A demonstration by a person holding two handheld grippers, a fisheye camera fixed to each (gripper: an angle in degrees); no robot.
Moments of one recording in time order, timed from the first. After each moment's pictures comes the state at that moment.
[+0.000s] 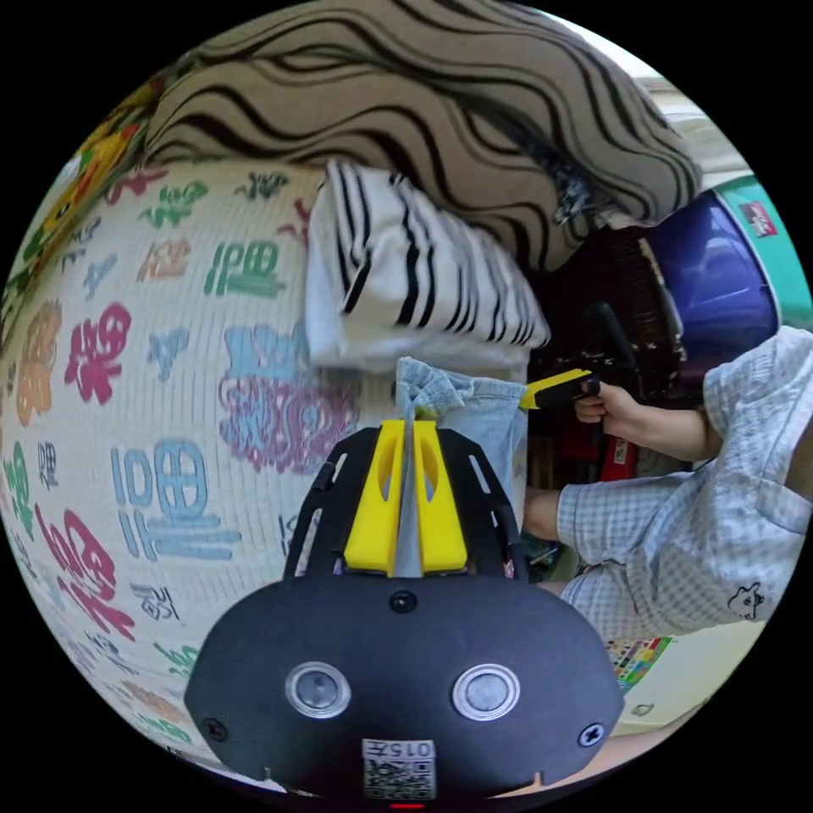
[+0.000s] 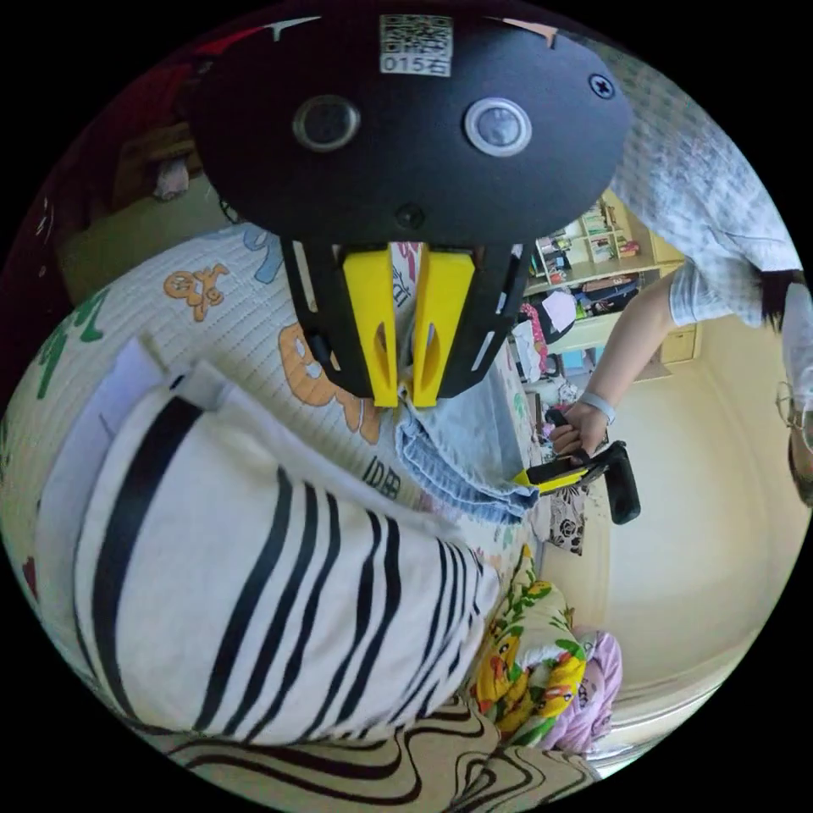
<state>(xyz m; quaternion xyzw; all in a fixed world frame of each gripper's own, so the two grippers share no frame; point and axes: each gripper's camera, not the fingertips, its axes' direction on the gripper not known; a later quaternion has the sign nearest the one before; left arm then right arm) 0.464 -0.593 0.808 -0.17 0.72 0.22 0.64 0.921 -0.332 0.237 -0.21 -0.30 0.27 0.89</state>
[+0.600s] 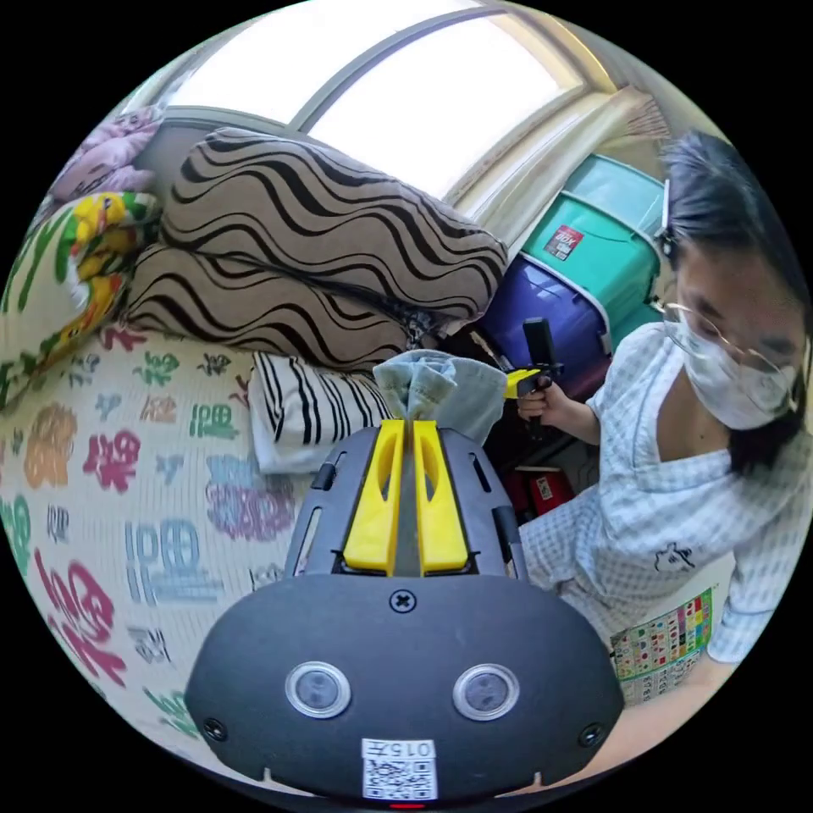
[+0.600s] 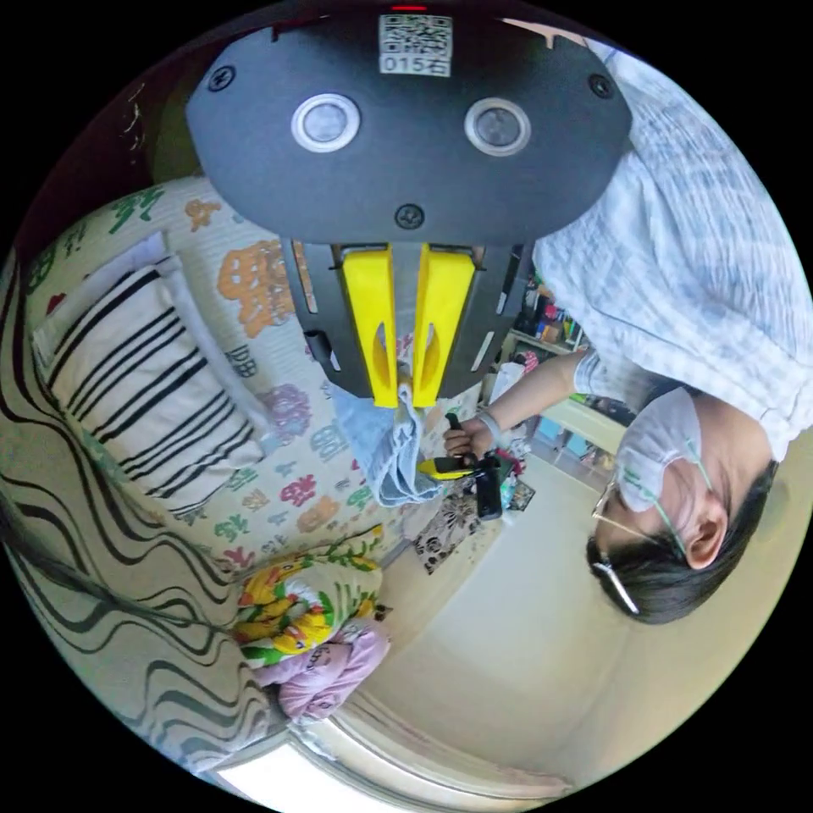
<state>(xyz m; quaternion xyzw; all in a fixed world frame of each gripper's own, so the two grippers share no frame) 0.127 -0.556 0.820 0.02 0.82 0.09 0.56 0.737 -0.417 0.079 -0.07 -0.38 0.01 0.92</state>
